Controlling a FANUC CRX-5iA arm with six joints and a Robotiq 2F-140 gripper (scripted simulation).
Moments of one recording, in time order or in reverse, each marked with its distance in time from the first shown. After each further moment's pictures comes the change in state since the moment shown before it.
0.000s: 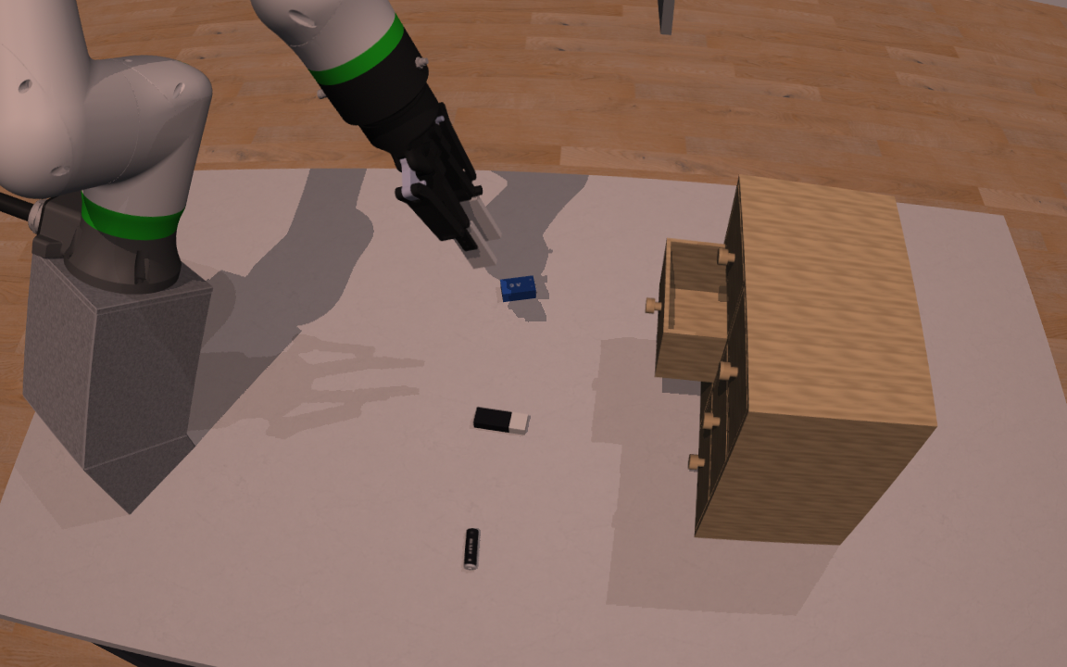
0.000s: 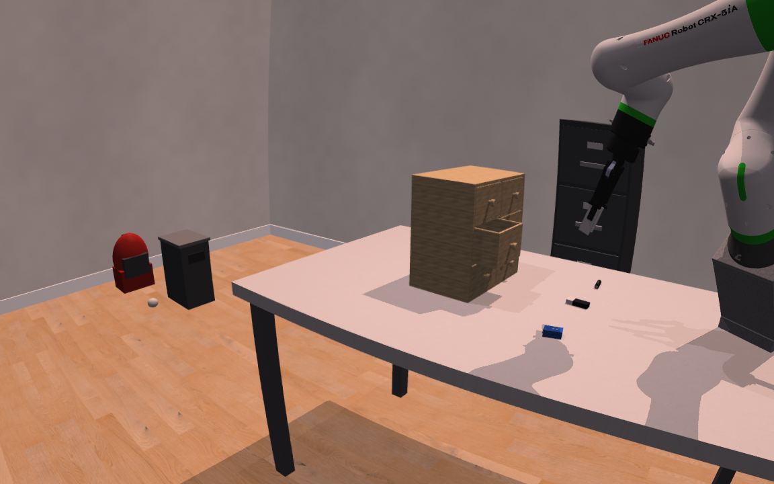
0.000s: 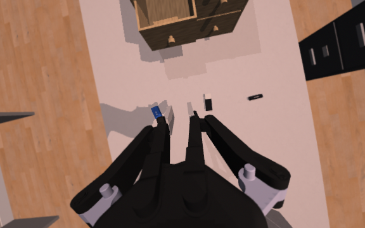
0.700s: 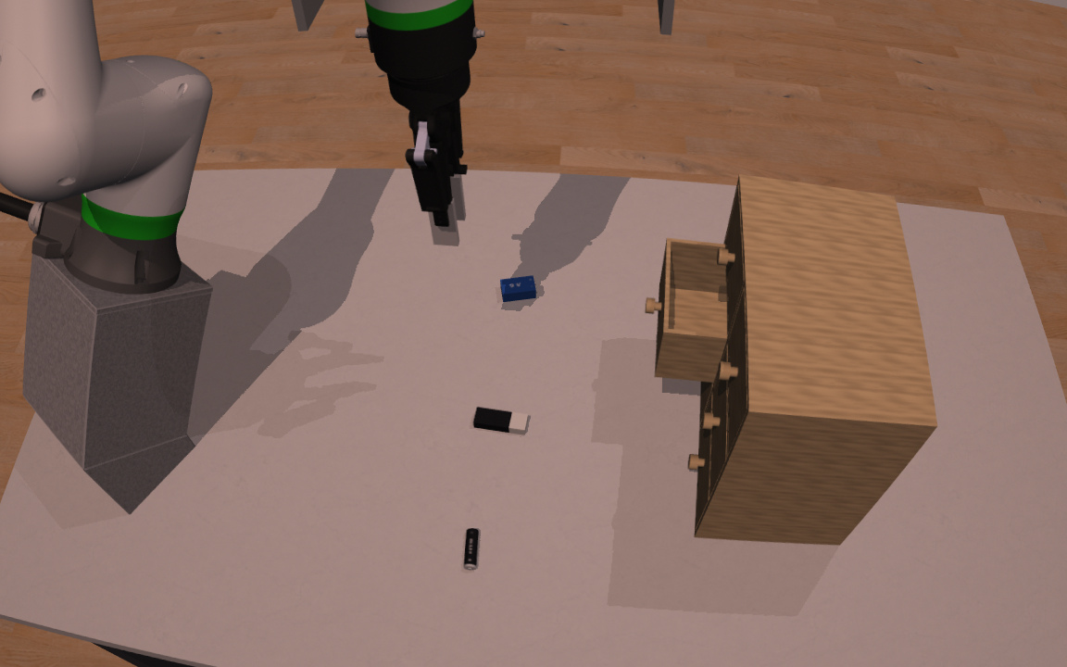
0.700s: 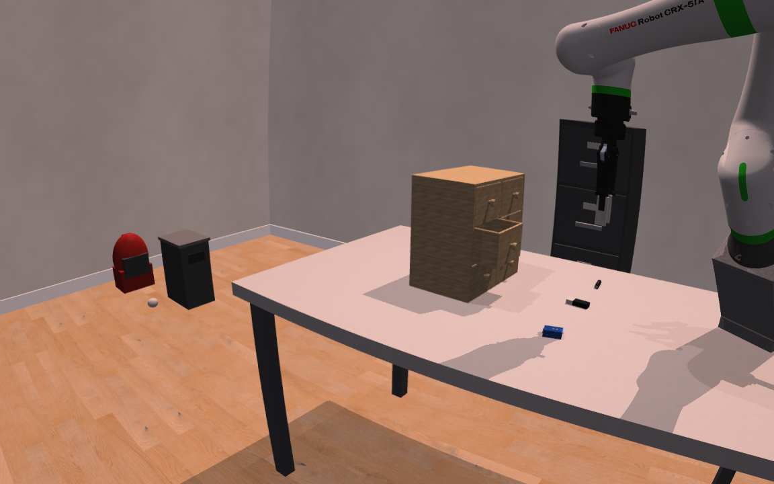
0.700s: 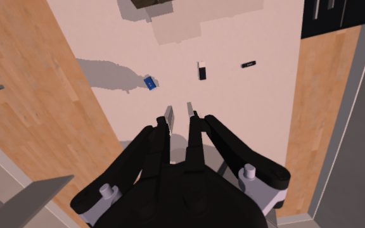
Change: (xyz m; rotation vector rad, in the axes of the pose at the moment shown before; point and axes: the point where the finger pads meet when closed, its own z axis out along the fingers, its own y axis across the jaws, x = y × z) arm -0.018 -0.006 -0.036 -0.033 -0.345 0.017
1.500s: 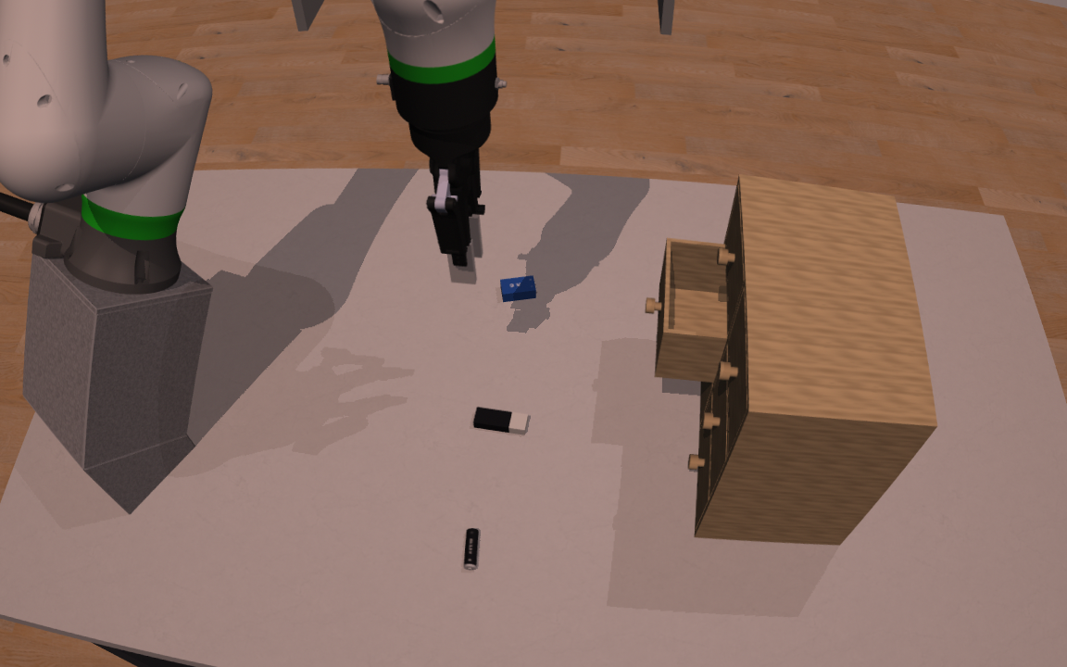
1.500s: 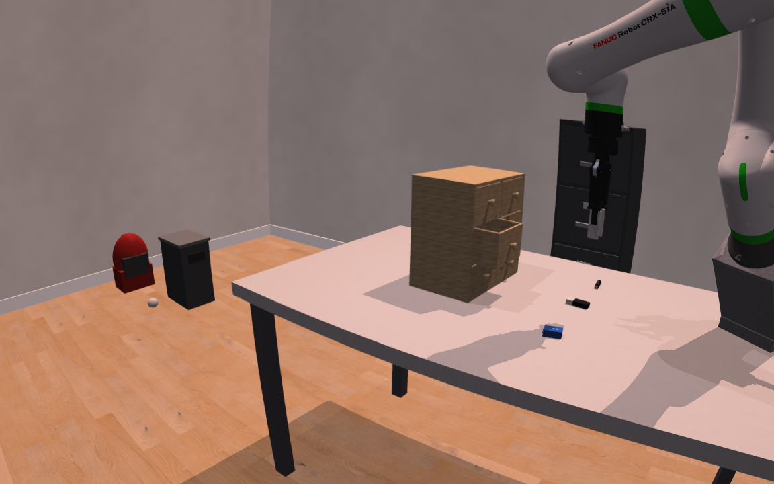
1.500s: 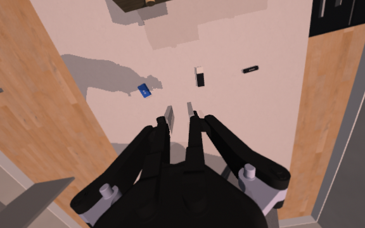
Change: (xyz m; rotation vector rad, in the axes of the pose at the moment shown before) arm 0.019 0.019 0.039 0.011 -0.006 0.010
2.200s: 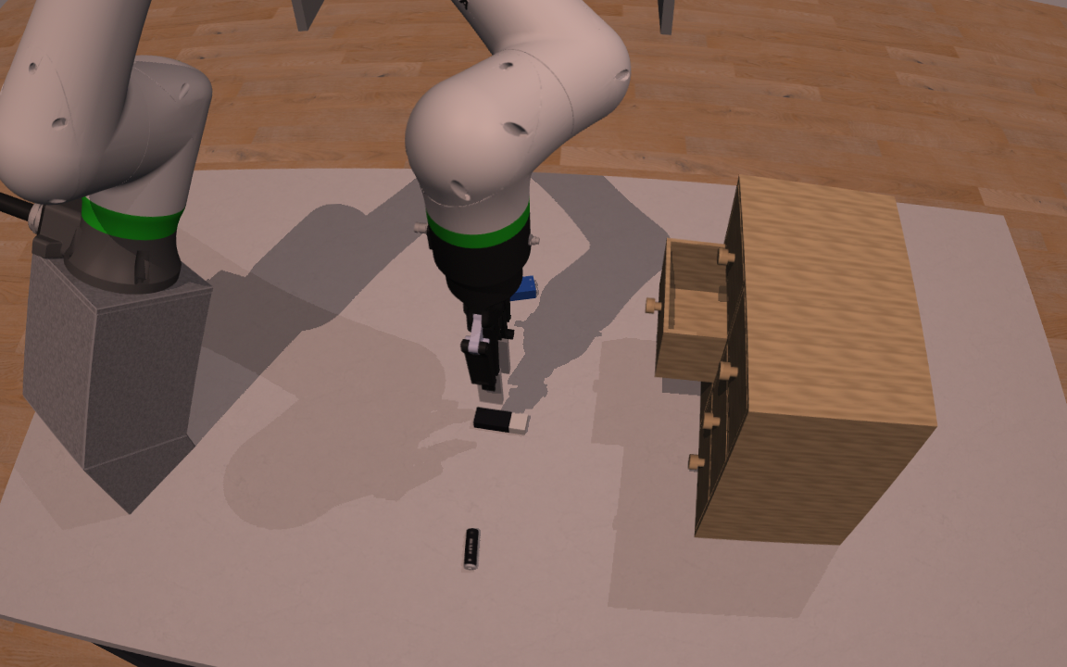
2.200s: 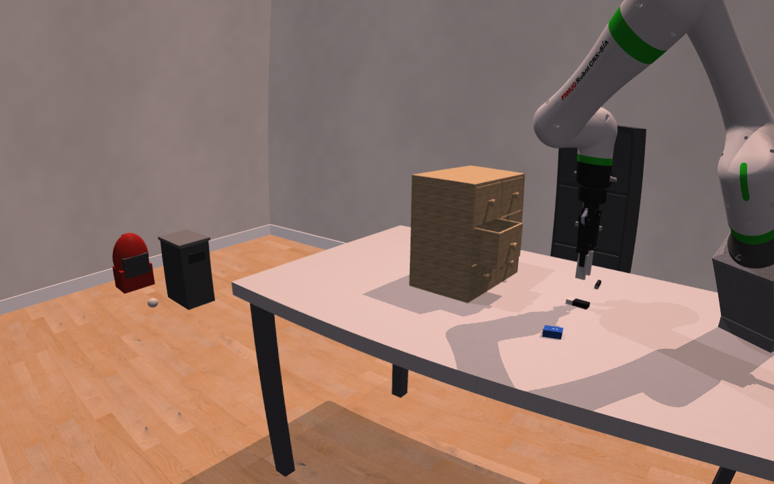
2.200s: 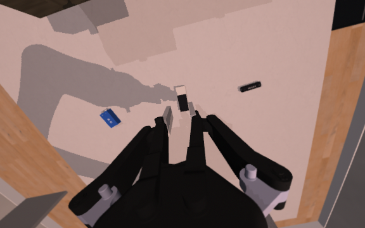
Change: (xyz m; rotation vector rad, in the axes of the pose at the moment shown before) arm 0.036 0.070 0.127 -0.011 -0.002 0.033
